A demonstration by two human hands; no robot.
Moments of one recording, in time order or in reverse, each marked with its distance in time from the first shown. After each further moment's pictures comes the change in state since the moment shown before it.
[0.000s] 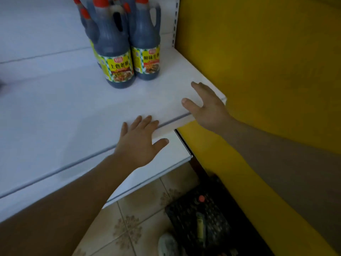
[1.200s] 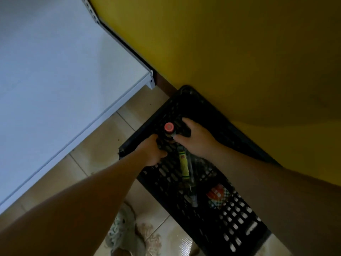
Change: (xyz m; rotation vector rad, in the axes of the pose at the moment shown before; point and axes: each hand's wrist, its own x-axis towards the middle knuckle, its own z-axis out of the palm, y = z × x) left_hand -0.011 0.074 0.460 -0.247 -0.785 -0.329; right_hand -0.188 0.428 0.189 0.289 -0.349 0.609
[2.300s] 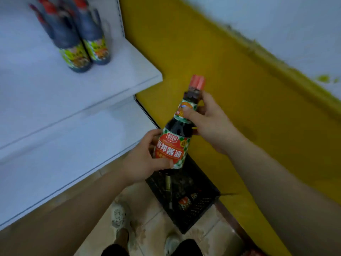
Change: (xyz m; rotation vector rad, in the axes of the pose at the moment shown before) left_hand -0.514 0.100 -0.159 -0.704 0.163 0.637; right_hand -0.446 -0.360 -0.127 0.261 0.249 -0.502
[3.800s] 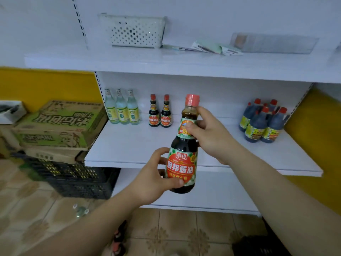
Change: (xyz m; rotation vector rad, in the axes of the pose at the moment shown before) left_hand -0.420 -0.003 -0.282 -0.080 0.764 0.158; right_hand -0.141 -0.251 0.449 -0.114 -0.678 -0.450
